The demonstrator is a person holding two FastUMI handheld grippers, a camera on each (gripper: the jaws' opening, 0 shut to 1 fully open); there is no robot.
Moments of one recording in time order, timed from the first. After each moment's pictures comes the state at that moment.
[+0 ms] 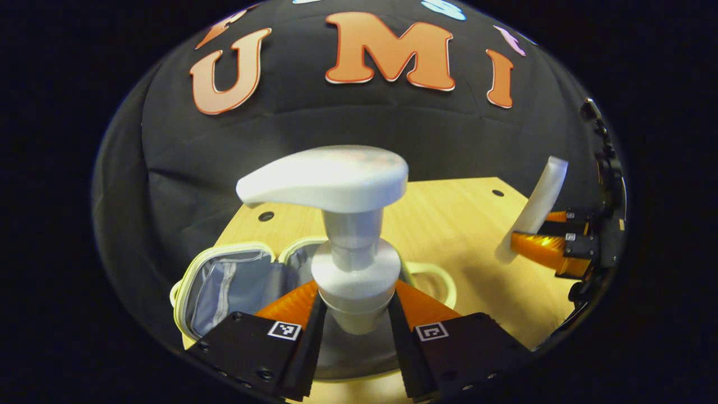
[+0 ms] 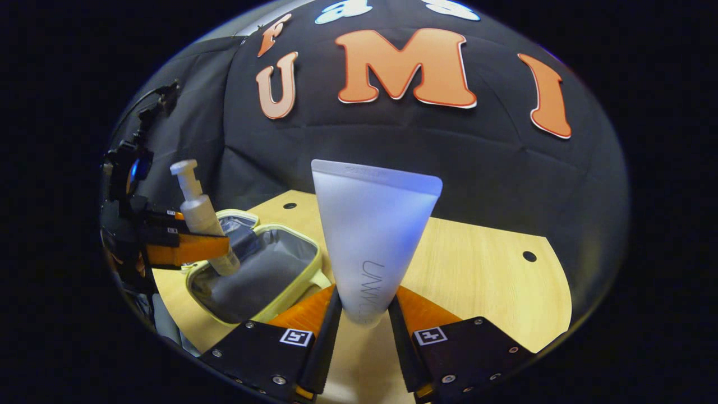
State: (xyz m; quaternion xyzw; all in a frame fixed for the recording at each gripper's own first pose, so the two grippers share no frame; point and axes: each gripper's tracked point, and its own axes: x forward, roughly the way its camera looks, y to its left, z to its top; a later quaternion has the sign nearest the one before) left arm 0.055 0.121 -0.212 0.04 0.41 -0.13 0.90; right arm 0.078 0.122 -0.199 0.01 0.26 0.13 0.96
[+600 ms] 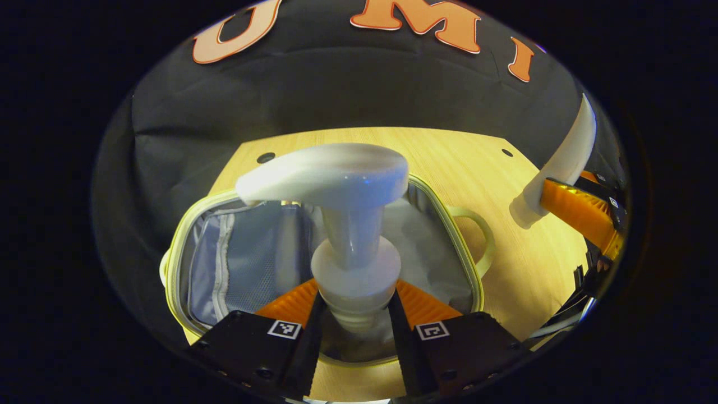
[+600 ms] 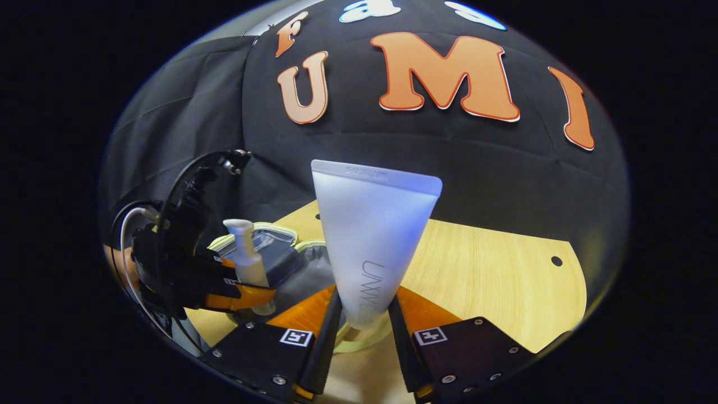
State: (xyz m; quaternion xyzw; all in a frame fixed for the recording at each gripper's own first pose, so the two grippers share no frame) left arm 0.030 0.163 -0.274 0.02 0.54 -0.16 0.83; right arm 0.079 0.213 -0.175 0.02 0.26 0.16 0.95
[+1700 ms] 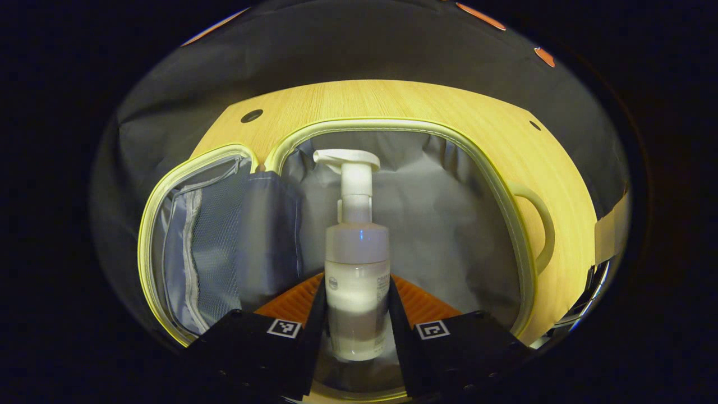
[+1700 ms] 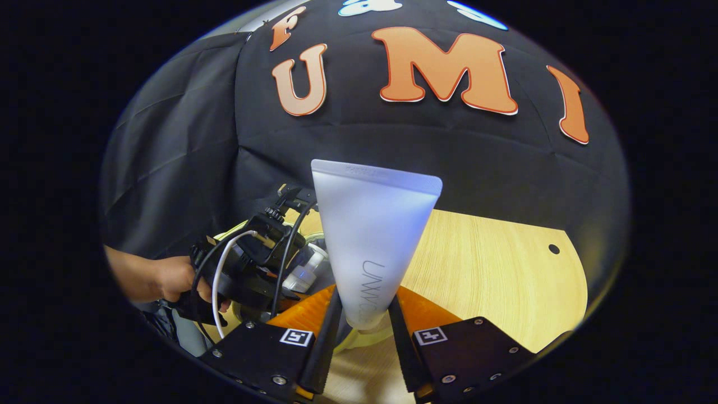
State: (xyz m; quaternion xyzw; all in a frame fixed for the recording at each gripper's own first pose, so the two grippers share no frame) left arm 0.040 0.158 -0.351 0.05 0.62 -0.13 0.77; right arm 0.065 0.227 -0.180 0.03 0.29 0.13 0.95
